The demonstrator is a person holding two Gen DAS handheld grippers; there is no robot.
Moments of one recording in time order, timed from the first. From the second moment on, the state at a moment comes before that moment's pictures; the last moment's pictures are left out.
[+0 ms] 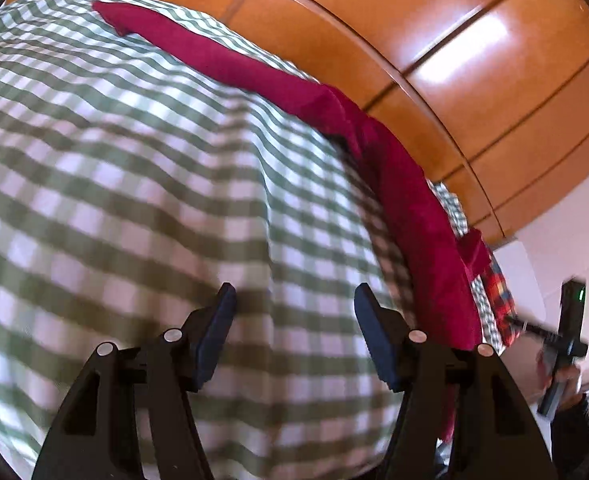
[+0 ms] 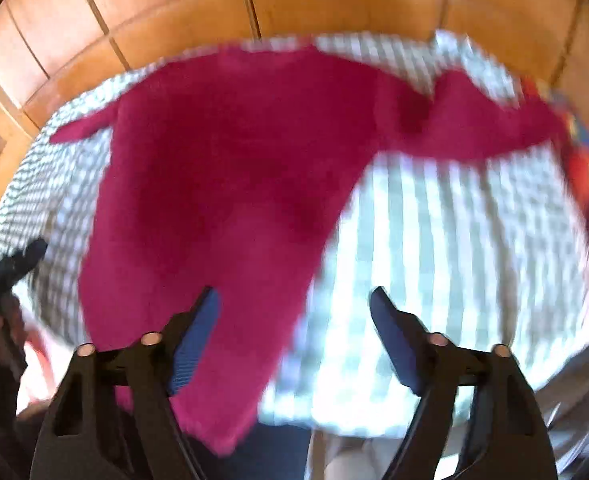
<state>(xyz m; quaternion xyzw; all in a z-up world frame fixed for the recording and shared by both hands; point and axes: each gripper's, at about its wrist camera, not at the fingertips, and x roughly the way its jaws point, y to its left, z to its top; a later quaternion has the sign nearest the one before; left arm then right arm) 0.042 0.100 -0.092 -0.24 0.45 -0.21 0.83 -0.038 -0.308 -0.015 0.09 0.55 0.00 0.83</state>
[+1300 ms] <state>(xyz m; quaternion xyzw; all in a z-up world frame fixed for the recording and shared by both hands) 0.073 -0.180 -0.070 -0.14 0.52 -0.36 0.76 0.079 -0.463 0.035 0.19 0.39 -0.16 0.89</state>
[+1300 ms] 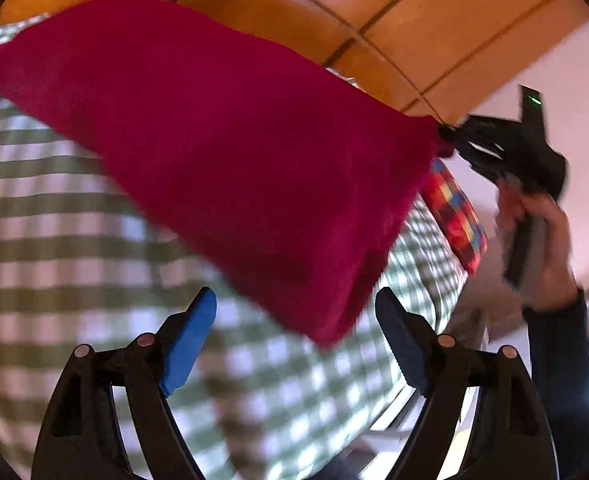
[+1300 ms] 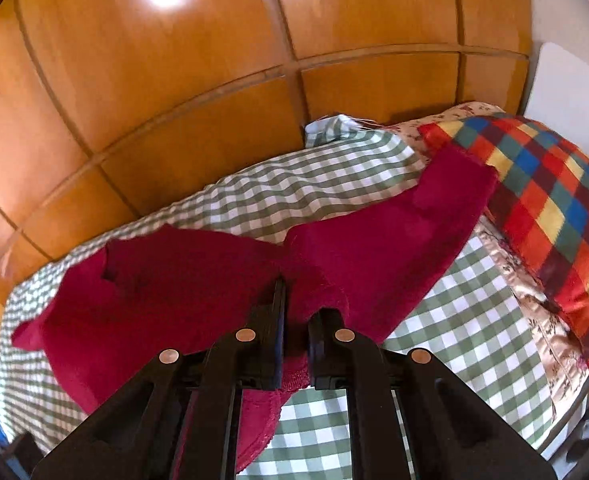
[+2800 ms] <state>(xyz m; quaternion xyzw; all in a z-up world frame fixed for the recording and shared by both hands) 0.017 0.067 -0.031 -0.17 0.46 -0.31 0.81 -0.055 -0.295 -0.034 0.14 0.55 0.10 0.82</state>
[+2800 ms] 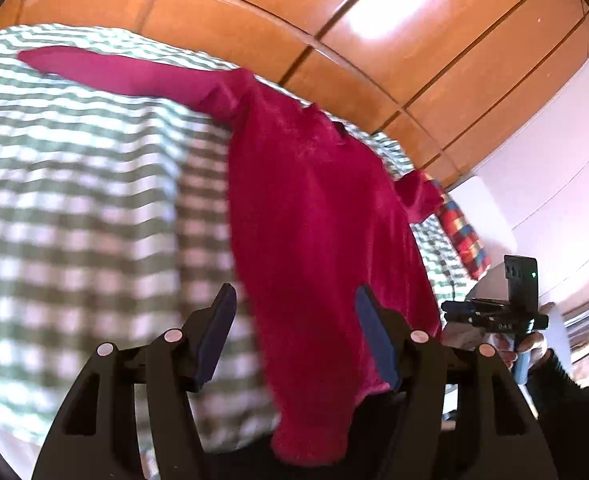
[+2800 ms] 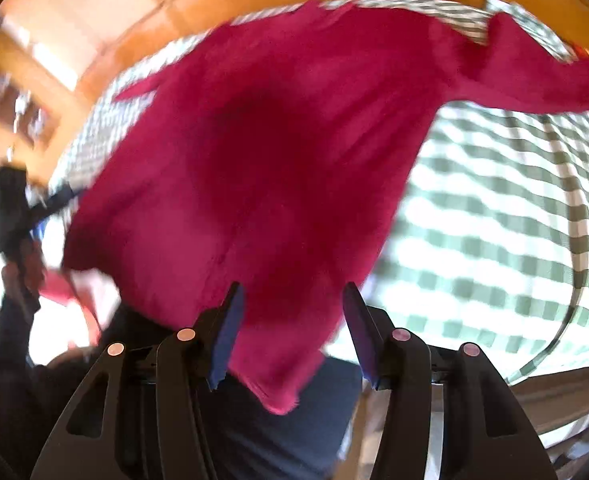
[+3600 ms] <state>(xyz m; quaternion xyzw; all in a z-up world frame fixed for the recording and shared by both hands) -0.022 0.060 -0.002 -0.11 0.45 -0.38 0.80 -0.028 -0.362 -0.044 0.10 0.54 -0.07 0.83</state>
